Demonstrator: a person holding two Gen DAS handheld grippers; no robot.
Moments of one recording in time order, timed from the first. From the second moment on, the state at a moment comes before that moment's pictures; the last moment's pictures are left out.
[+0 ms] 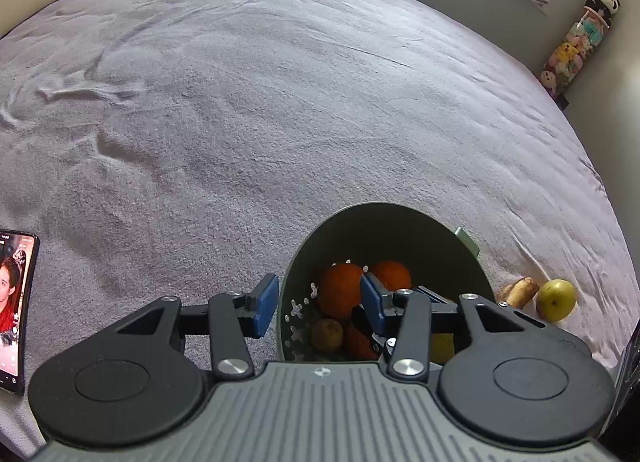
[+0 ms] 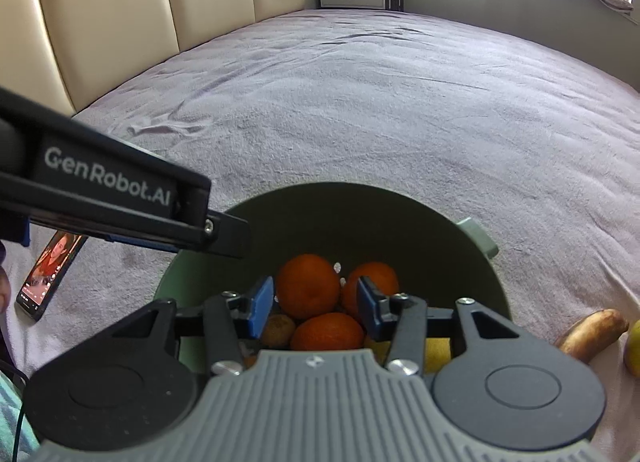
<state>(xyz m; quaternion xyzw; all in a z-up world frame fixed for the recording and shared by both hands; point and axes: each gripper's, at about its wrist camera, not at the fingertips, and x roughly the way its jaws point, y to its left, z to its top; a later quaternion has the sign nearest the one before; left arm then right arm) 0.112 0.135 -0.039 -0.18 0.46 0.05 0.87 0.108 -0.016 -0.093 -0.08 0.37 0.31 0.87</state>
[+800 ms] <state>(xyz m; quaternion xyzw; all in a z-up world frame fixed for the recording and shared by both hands) 0.090 0.048 0.003 -0.10 0.40 -0.04 0.91 0.067 -0.124 -0.037 -0.02 0.35 0.17 0.92</state>
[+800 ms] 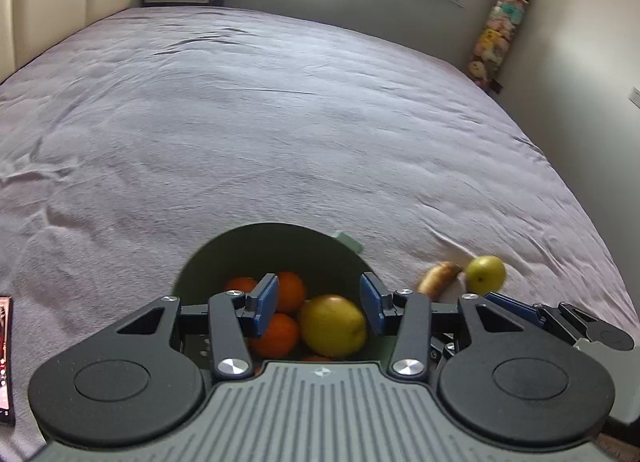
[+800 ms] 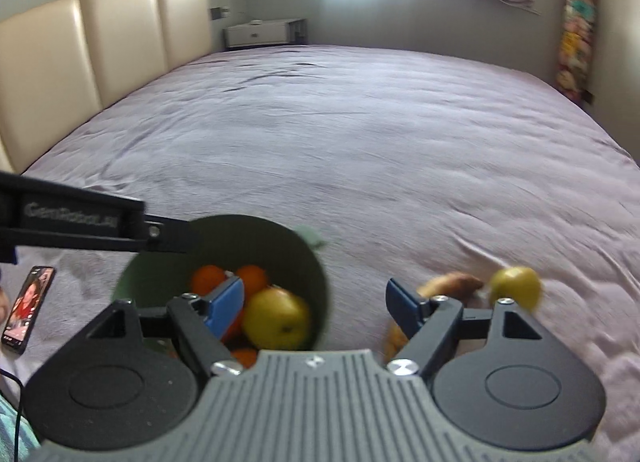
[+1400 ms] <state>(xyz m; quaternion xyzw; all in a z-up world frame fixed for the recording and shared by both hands) 0.080 -0.039 -0.021 -0.04 0.40 -0.15 0.90 0.046 -0.237 -0.061 0.04 0.38 0.02 0.93</state>
